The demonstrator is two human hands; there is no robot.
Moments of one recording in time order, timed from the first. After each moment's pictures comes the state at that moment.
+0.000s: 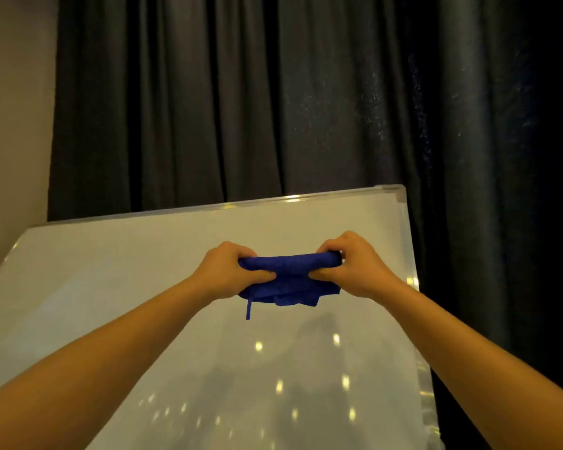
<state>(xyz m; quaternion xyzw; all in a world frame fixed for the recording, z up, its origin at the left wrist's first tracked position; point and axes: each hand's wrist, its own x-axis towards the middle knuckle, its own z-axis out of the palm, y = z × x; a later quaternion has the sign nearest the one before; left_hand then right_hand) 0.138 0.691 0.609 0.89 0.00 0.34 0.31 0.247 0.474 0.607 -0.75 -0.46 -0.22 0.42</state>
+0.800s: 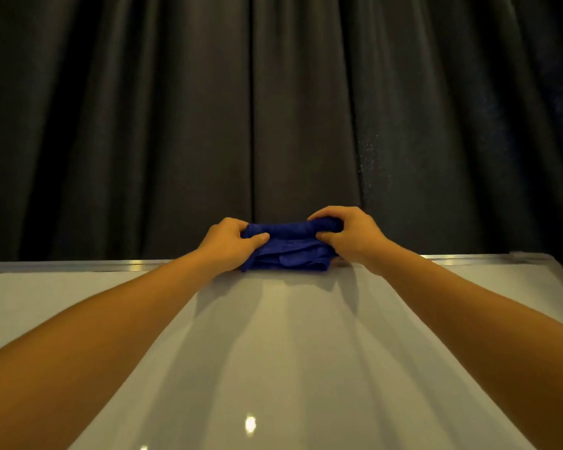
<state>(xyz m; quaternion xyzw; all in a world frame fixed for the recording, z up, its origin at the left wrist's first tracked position) 0.412 0.991 0.774 0.83 -0.16 0.43 0.33 0.417 0.761 0.782 -0.77 -0.30 -0.41 0.39</state>
